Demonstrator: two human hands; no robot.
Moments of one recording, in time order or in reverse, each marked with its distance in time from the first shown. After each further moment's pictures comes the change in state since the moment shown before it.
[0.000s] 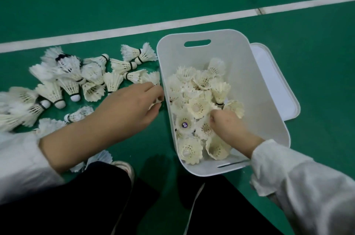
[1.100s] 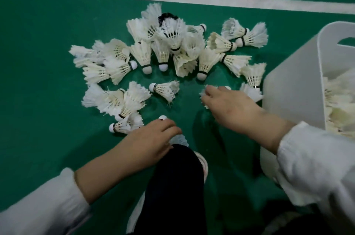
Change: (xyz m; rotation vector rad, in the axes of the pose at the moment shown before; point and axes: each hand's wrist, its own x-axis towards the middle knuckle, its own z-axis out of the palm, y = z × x) left_hand -0.172 -0.131 0.075 -0.219 -0.221 -0.217; right_hand 0.062 -0.242 0.015 -0.517 -0.144 -0.693
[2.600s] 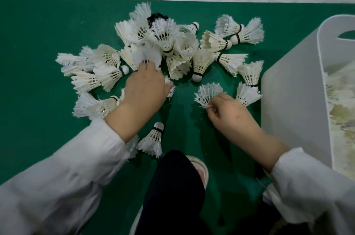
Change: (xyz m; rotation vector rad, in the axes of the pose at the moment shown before) left_hand 0.100 -0.029 -0.046 0.437 0.103 -0.504; right_hand -0.001 0.000 0.035 0.595 0.284 0.300
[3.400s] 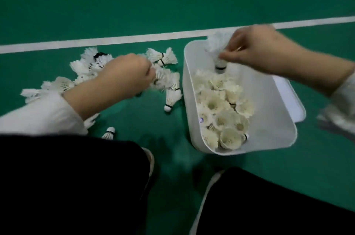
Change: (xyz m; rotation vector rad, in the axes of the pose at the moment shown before) left_hand -0.070 0.107 -0.165 -0.174 0.149 0.337; right_hand -0.149 0.051 -0.249 -0.090 0.221 0.038
